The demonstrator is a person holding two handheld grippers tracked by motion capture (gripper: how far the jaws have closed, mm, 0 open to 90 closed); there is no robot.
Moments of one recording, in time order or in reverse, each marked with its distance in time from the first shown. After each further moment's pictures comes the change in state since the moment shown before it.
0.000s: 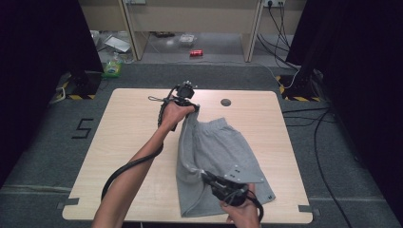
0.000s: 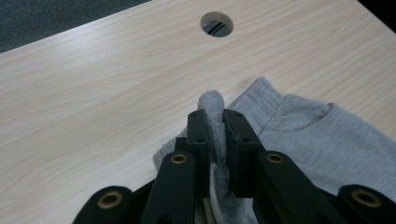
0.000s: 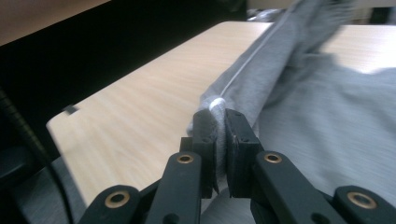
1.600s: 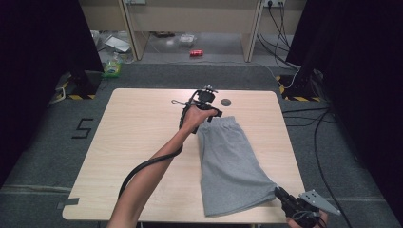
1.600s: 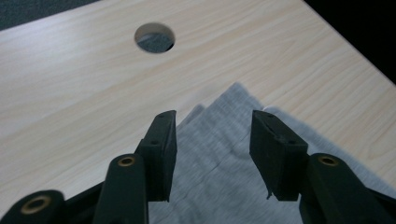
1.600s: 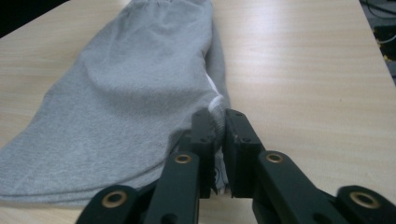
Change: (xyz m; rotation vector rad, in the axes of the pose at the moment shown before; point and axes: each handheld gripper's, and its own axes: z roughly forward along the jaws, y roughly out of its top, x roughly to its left) left arm -0.035 0.005 0.049 0.000 -0.082 0.008; right arm -0.102 -0.086 -0.138 0.029 -0.437 0.177
